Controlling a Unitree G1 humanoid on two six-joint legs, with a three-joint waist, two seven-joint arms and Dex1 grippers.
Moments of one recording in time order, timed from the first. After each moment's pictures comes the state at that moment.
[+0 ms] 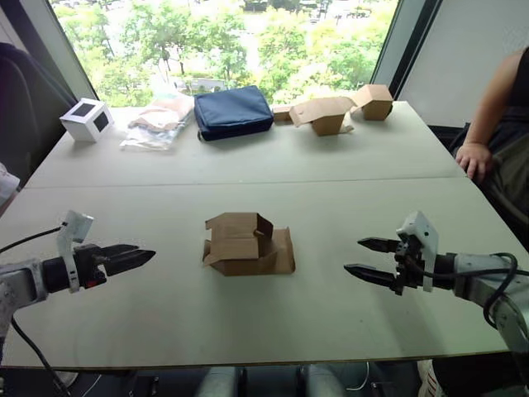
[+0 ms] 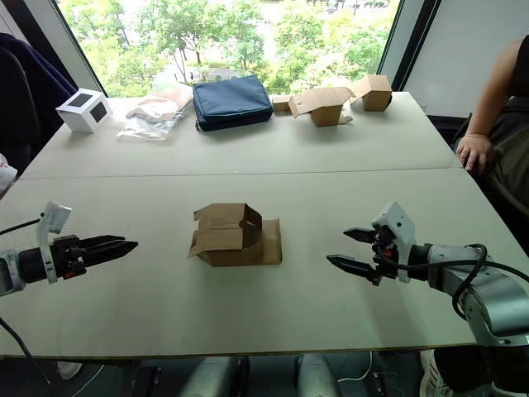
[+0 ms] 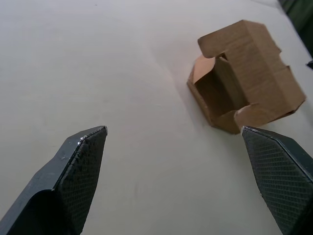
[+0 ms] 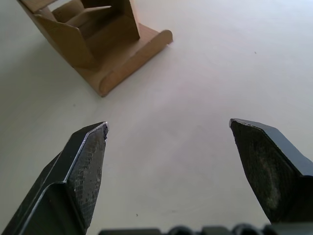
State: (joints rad) left arm -0.20 0.92 0.38 0.14 -0.81 1.10 -1.08; right arm -0.07 -0.86 -0.19 -0.38 0.60 0.70 0.95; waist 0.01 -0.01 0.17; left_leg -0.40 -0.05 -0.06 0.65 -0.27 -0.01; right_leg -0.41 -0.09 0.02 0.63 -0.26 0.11
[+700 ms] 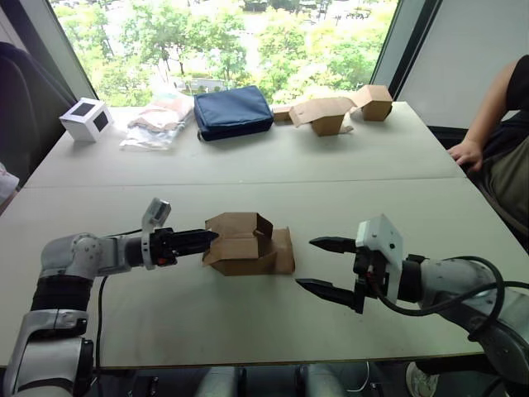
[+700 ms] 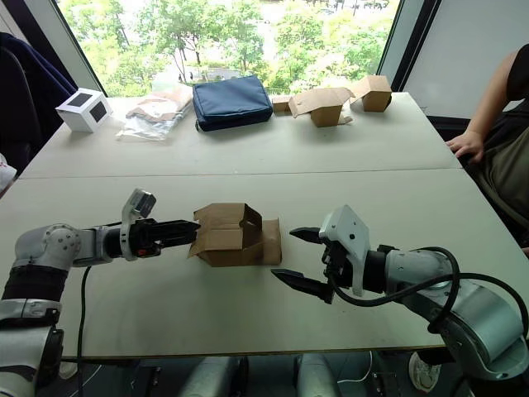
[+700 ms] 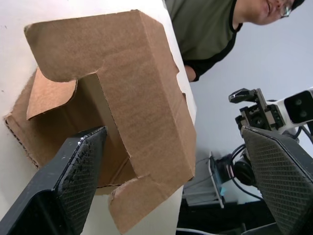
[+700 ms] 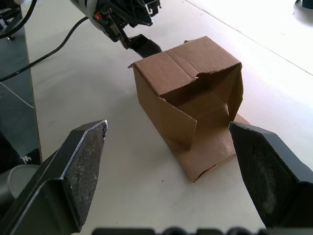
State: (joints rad) left arm -0.56 0.68 0.08 0.38 -0.83 1.28 -1.17; right arm -0.11 -0.78 -0.10 -0.79 0.78 0.87 0.66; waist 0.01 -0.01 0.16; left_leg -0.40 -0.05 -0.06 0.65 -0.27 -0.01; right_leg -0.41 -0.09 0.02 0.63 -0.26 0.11
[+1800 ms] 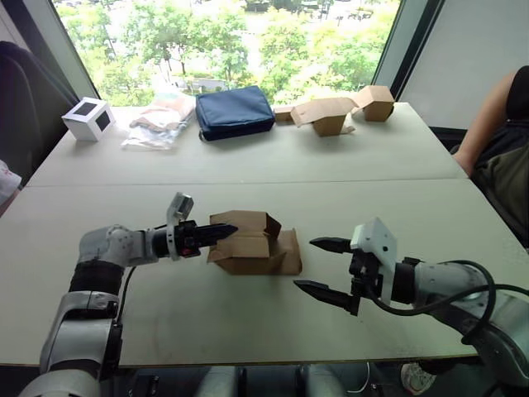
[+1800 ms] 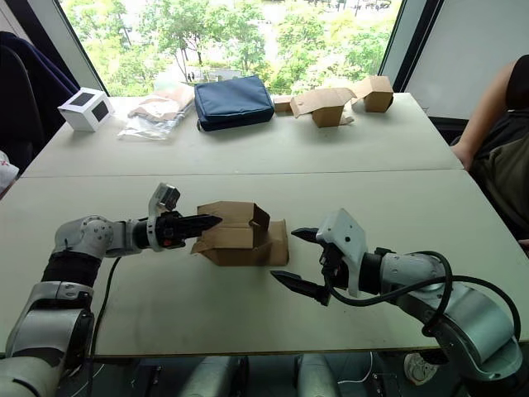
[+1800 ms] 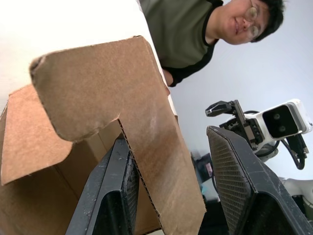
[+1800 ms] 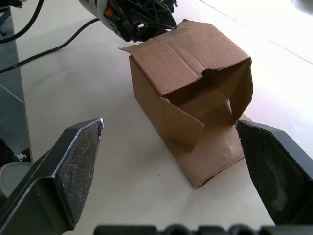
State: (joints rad) left arm -0.67 0.54 0.05 0.53 -0.76 1.21 -1.23; right arm -0.09 -0.78 -0.05 -0.76 0.72 0.82 0.65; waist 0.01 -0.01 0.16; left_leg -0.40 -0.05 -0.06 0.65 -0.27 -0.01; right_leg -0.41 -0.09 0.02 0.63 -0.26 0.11
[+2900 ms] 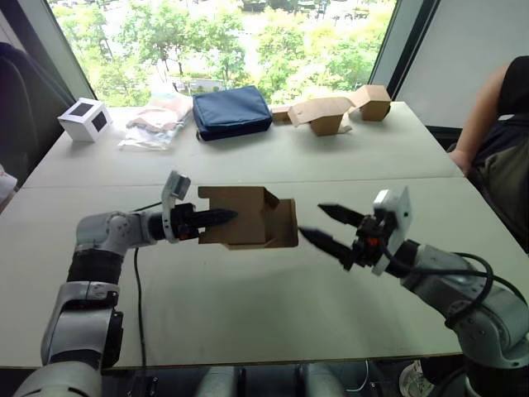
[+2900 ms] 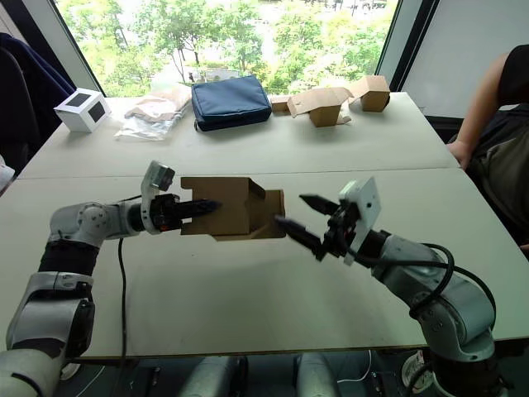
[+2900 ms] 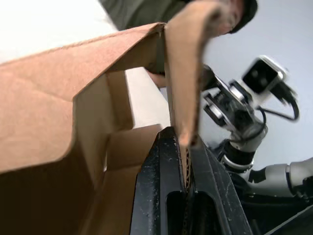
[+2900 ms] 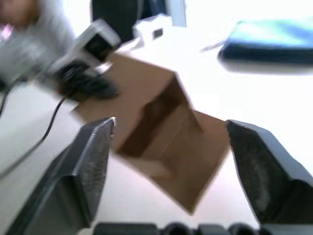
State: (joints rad) left arm -0.78 0.59 0.11 0.37 -0.73 1.09 -1.33; right arm -0.30 -0.46 -0.22 -0.56 0.85 0.78 0.40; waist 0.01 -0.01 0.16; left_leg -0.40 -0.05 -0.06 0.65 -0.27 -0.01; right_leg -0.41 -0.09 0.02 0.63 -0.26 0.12
